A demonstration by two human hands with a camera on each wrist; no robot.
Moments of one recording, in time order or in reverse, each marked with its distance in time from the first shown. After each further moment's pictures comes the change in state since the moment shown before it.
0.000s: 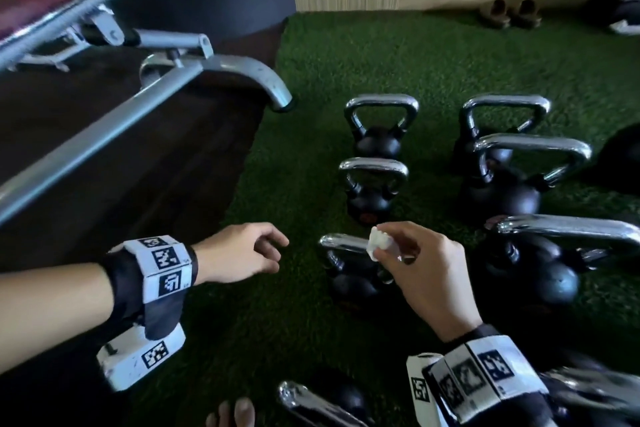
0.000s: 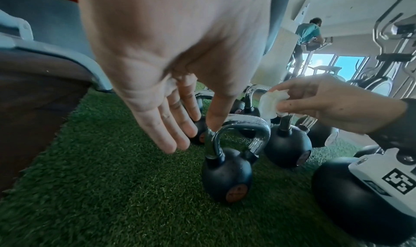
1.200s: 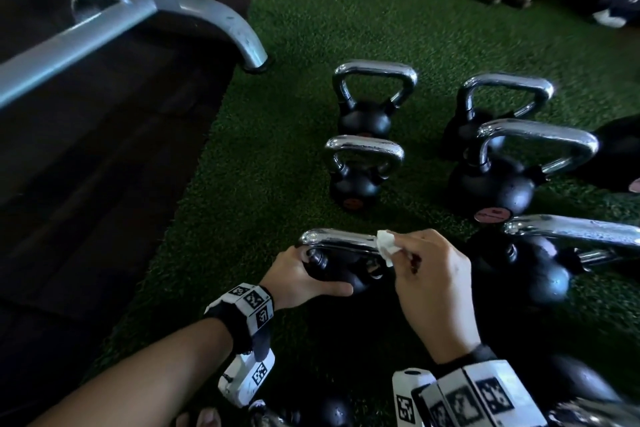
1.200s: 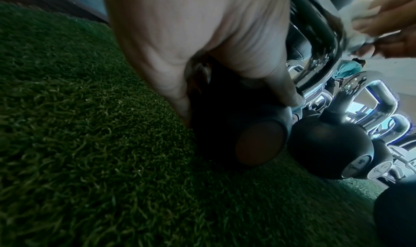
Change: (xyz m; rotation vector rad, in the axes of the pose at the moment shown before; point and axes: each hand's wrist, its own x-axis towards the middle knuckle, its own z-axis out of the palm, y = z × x) left_hand 0.103 -0.019 0.148 -0.404 0.014 0.190; right_hand 0.001 0.037 0.026 -0.276 0.148 0.007
